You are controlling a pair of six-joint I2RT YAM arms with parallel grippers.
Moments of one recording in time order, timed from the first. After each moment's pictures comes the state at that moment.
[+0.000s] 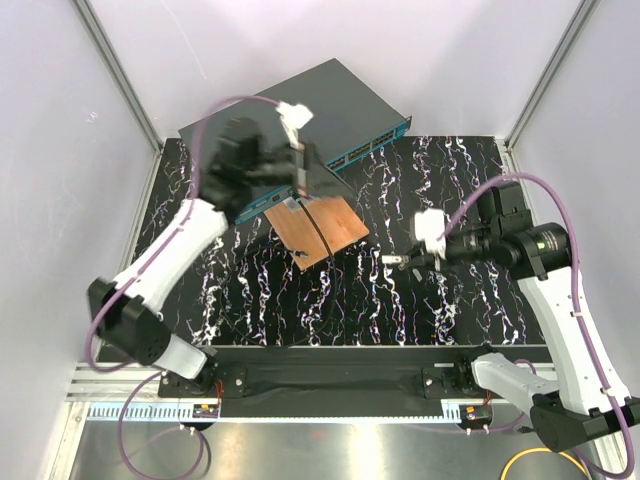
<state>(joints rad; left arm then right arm) -0.54 1.51 1.46 -0.12 0.96 -0.72 0.29 1.02 1.36 -1.26 -0.89 -1.15</state>
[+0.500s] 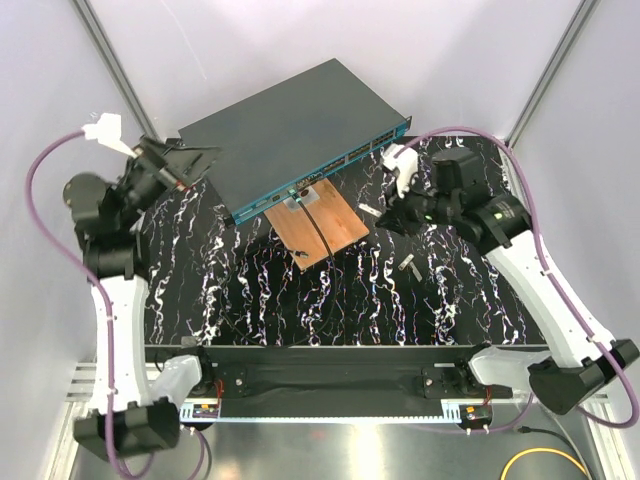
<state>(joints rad) 0.16 0.98 1.17 0.09 0.84 -0.99 0.48 1.22 1.47 -0.86 -0.44 -0.24</state>
